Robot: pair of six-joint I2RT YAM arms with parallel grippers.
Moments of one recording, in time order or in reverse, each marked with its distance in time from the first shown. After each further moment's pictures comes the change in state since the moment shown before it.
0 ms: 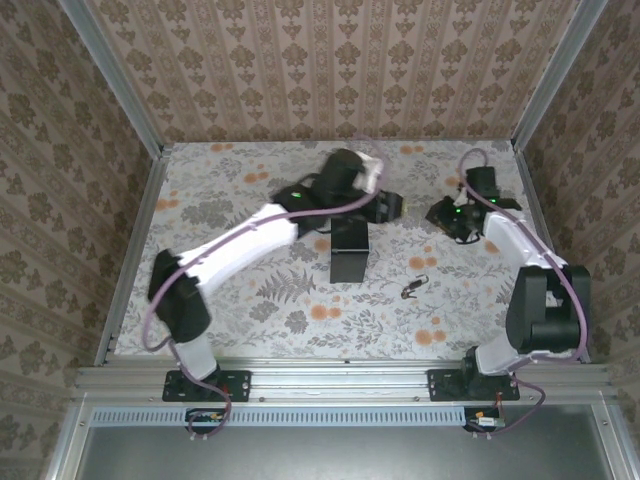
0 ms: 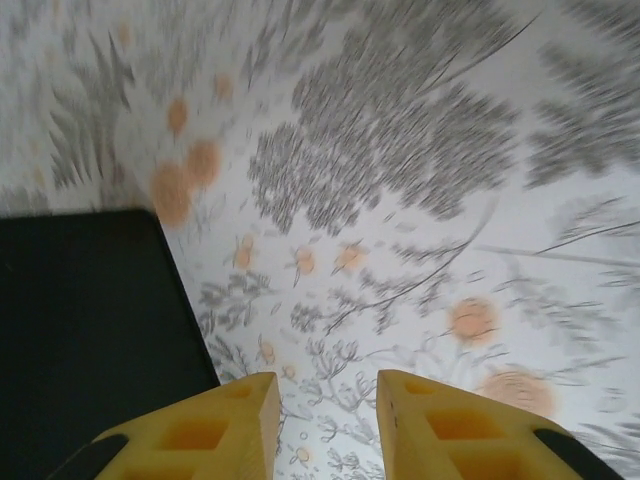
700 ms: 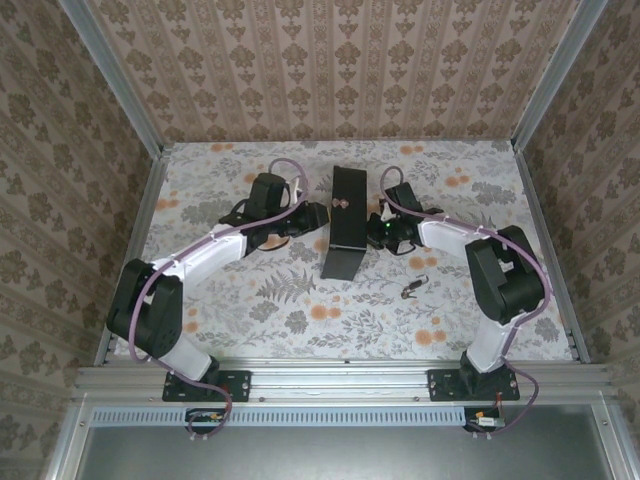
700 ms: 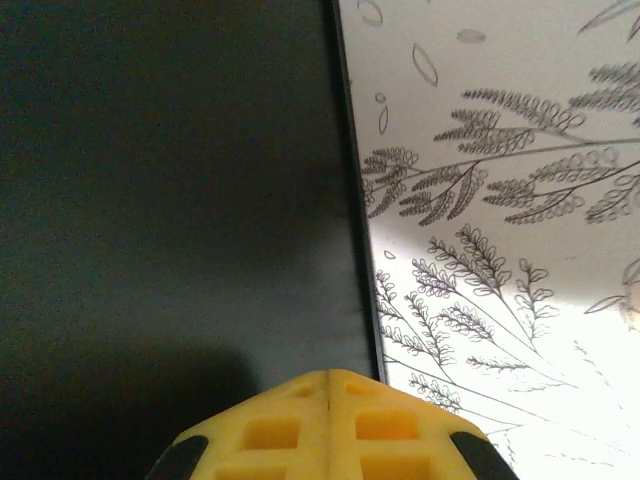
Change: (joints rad) left arm 0.320 -0.148 -0.572 0.333 0.209 -0.220; right arm 0.388 0.254 0.003 0.314 -0.096 0.216
